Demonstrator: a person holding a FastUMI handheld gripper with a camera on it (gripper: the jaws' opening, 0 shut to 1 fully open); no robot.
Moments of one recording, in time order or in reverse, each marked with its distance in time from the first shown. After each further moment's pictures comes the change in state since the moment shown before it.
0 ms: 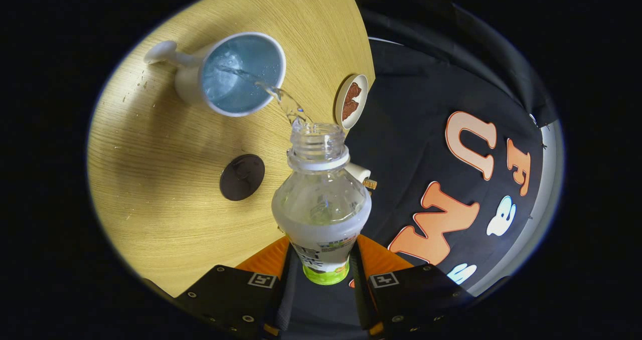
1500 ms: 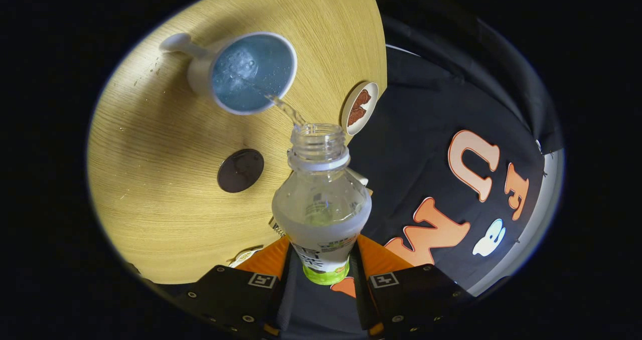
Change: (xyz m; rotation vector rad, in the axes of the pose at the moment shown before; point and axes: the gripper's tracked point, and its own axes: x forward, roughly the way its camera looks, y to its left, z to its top) arm -0.001 -0.011 0.010 -0.137 -0.010 0.008
